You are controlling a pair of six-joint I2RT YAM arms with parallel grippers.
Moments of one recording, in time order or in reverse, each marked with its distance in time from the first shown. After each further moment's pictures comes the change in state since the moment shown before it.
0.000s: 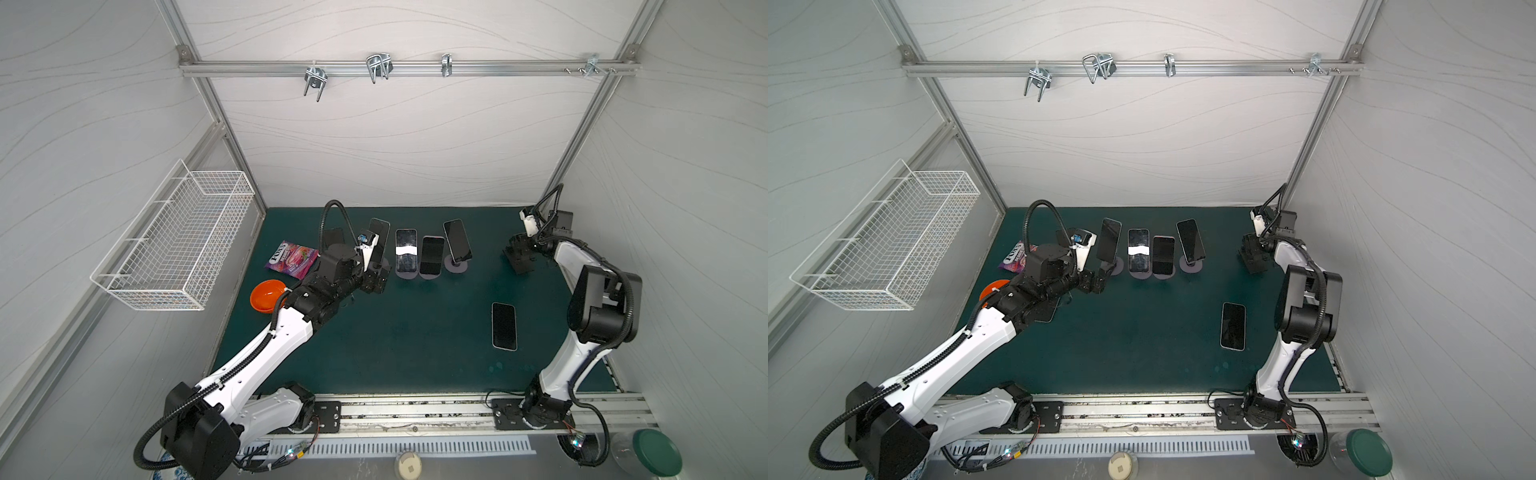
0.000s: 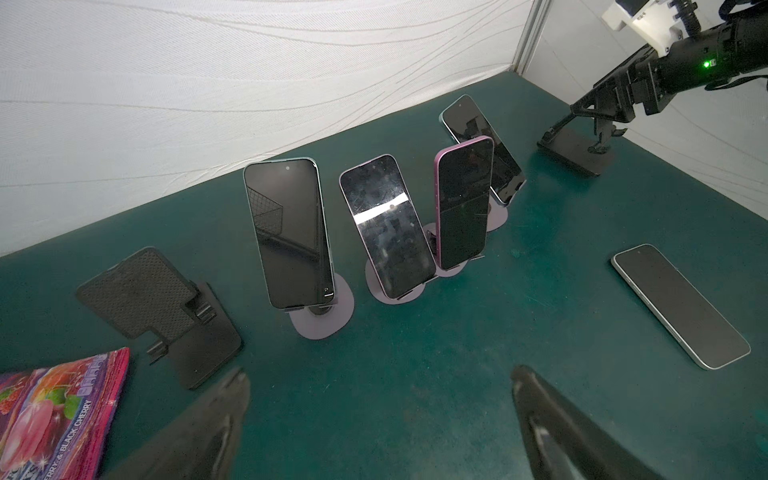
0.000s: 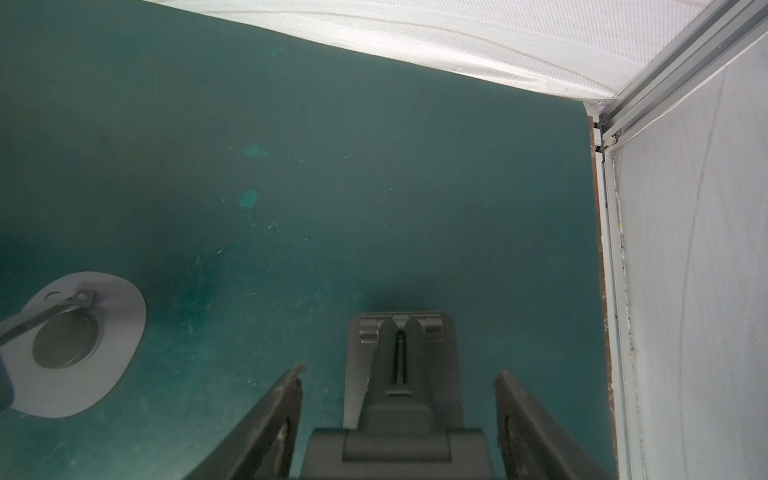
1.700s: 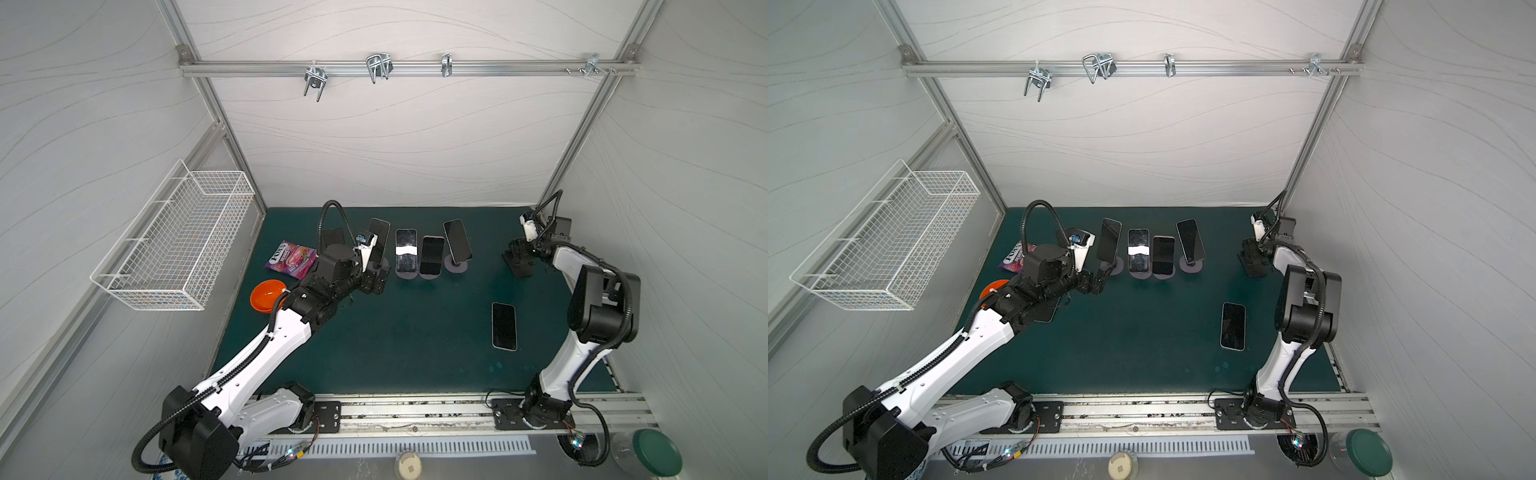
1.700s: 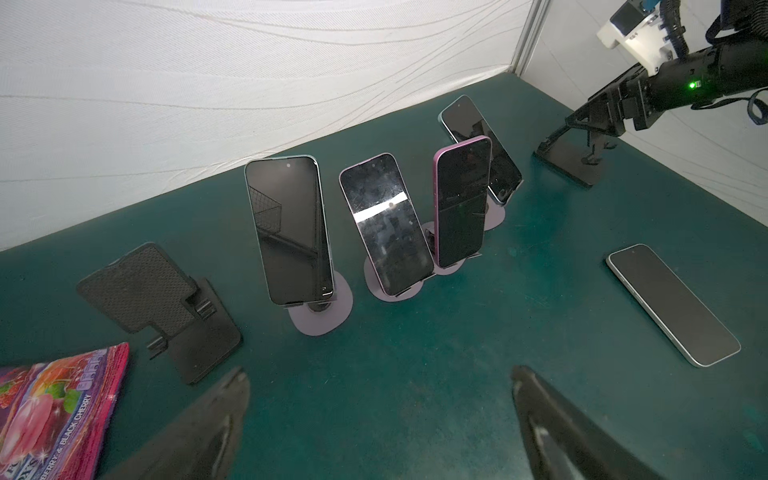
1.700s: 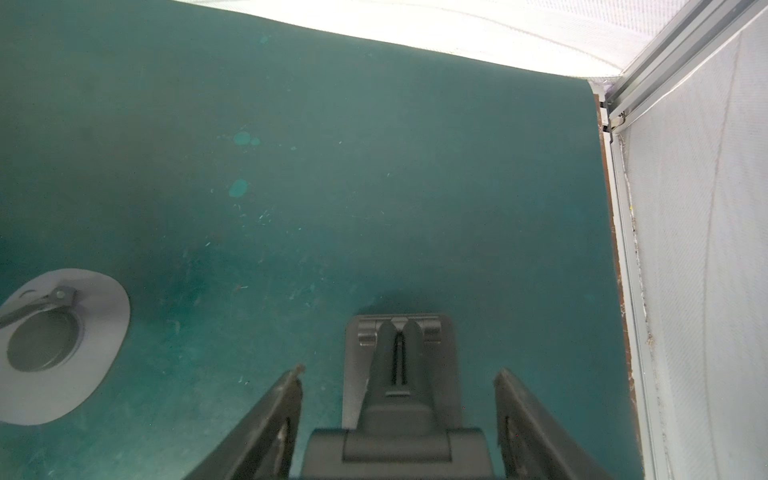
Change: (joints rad) left arm 0.004 -0.018 0.000 -0.016 0.019 -0.009; right arm 0.005 0.000 -0.079 0.089 0.005 0.035
